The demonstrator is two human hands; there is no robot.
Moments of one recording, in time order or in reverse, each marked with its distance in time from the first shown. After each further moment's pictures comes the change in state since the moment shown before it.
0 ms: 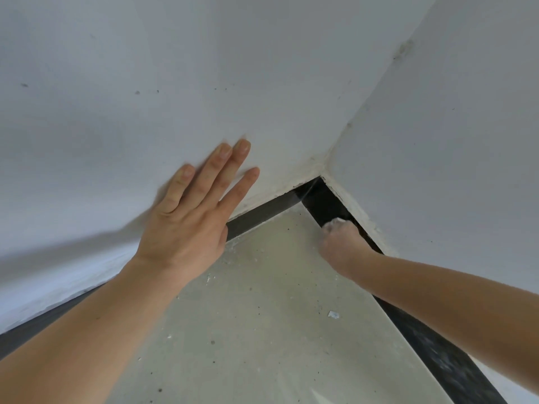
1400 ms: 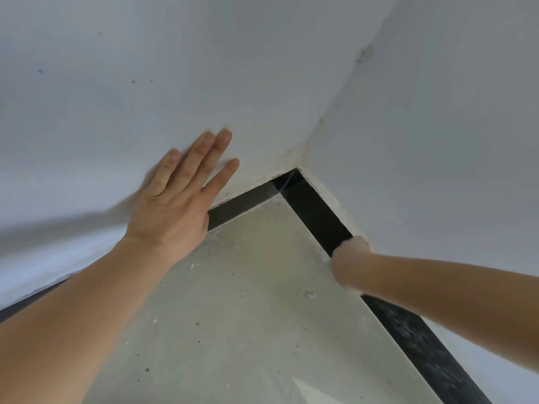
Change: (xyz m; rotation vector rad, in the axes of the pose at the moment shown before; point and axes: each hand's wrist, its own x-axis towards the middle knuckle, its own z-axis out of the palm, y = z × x) left_hand -0.001 -0.002 -0.006 -0.057 -0.037 0.011; right_hand -0.074 -0.003 0.004 0.146 -0.291 -0.020
